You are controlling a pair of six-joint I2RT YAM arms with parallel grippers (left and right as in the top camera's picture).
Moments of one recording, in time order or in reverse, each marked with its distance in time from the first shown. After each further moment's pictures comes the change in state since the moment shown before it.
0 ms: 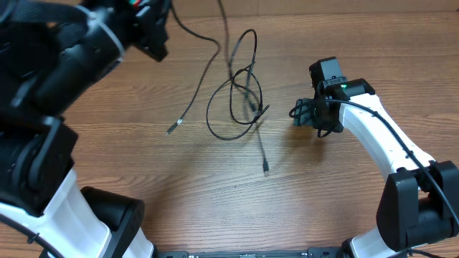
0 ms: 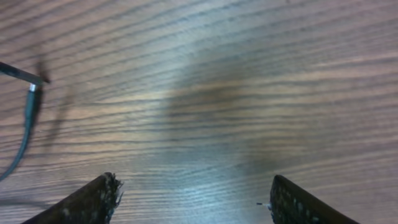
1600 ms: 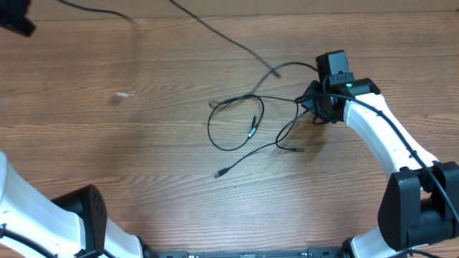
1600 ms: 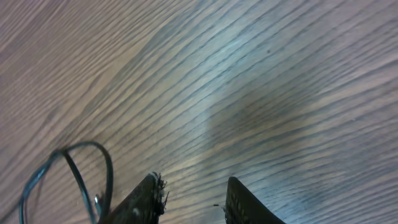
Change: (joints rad) left arm 0.642 0.009 -0.005 0.132 0.410 -0.092; right arm -0.029 -0.002 -0.003 0.163 0.014 0.348
